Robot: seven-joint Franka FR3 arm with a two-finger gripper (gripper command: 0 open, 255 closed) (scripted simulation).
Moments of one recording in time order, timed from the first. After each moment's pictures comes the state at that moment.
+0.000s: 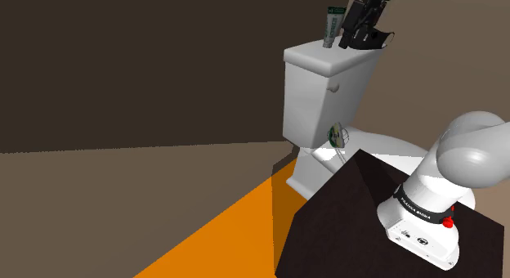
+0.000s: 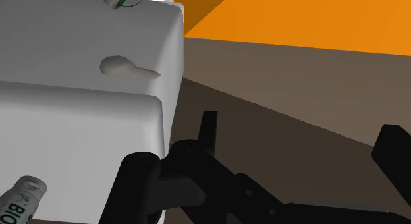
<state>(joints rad) 0.01 -0.78 0.04 -2.28 0.04 1.66 0.03</state>
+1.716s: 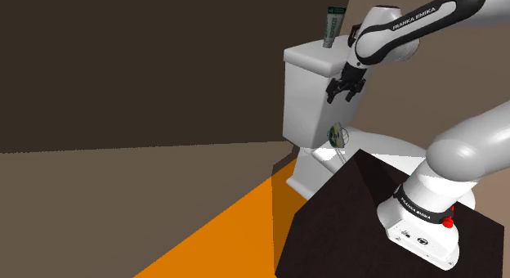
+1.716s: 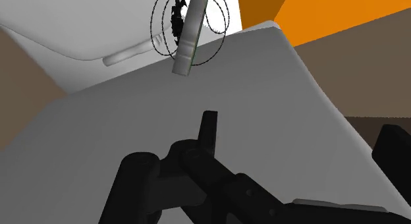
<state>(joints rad) -0.23 -0.43 -0.17 -2.68 -0.05 2.39 0.08</state>
